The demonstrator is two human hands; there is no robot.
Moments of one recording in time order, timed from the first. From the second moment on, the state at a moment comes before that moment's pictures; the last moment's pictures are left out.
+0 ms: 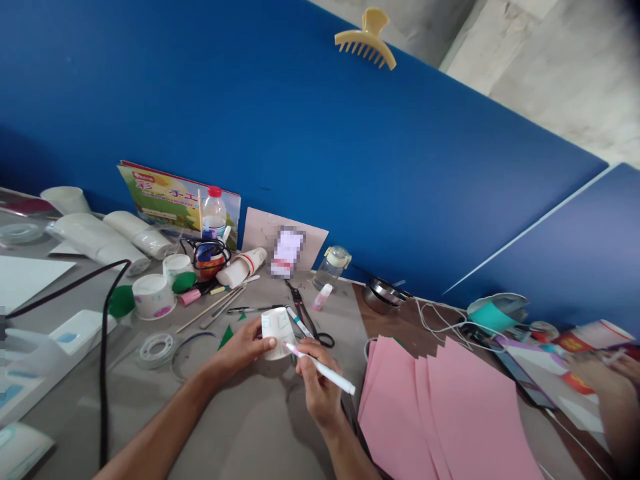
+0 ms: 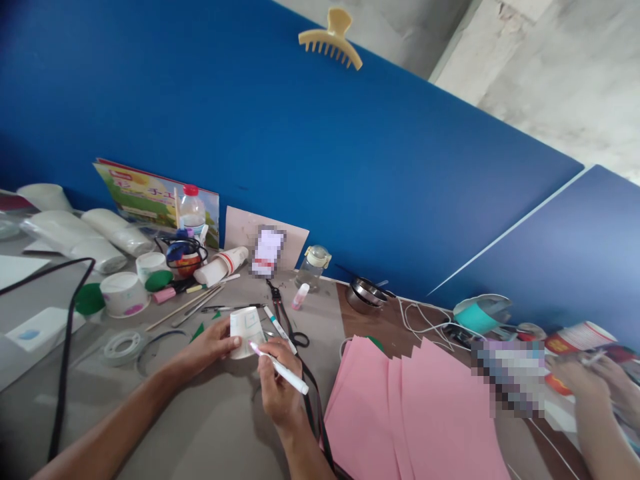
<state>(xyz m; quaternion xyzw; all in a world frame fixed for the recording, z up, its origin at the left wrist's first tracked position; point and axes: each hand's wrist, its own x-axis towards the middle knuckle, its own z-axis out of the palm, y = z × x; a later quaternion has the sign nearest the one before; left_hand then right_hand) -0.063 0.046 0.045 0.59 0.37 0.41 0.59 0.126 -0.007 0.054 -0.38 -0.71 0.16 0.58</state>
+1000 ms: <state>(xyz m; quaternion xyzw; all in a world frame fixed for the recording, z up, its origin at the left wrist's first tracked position) -0.062 0.046 0.038 0.57 0.37 0.42 0.60 0.124 -0.007 0.057 -0.39 -0.72 0.12 0.56</state>
